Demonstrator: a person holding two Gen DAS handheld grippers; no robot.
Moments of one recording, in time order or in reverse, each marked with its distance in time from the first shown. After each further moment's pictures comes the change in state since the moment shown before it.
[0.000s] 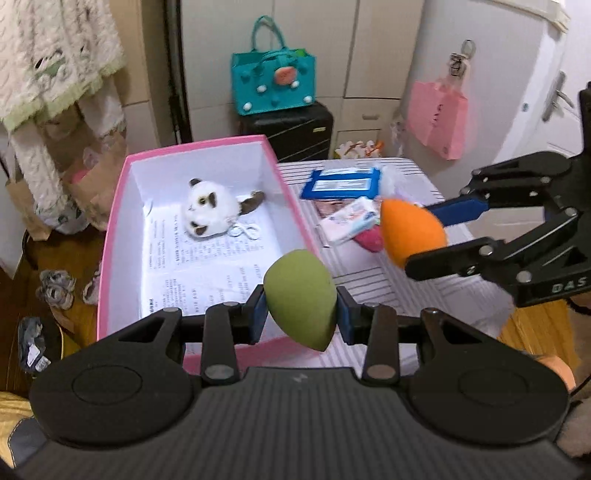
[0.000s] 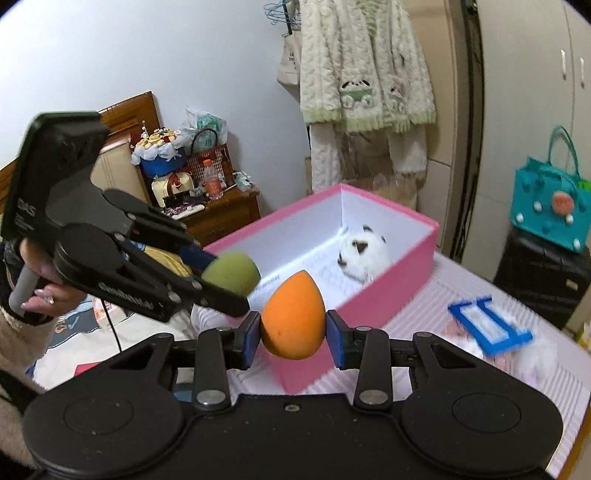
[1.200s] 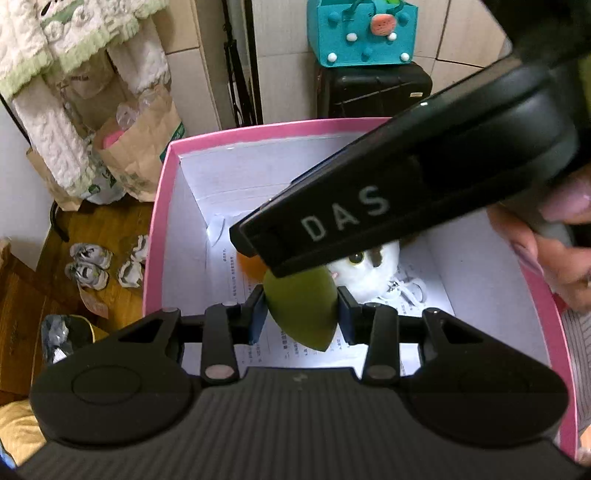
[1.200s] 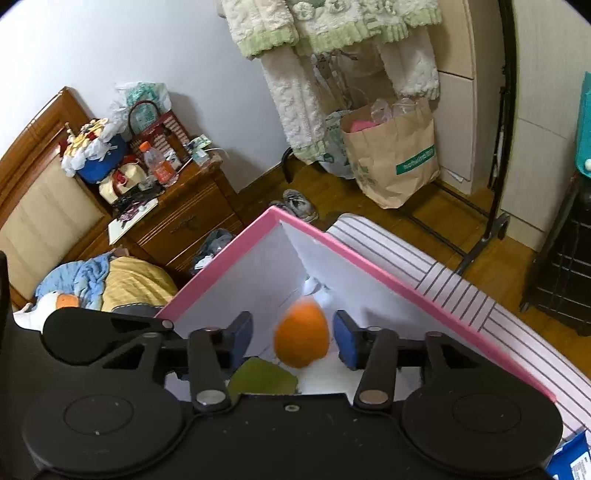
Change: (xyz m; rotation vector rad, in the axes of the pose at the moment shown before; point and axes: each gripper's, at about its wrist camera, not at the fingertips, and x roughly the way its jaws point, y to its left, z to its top) left arm 0.170 0.121 0.075 -0.071 0.165 0.153; right arm 0.279 -0.104 0.126 0.221 0.254 0.073
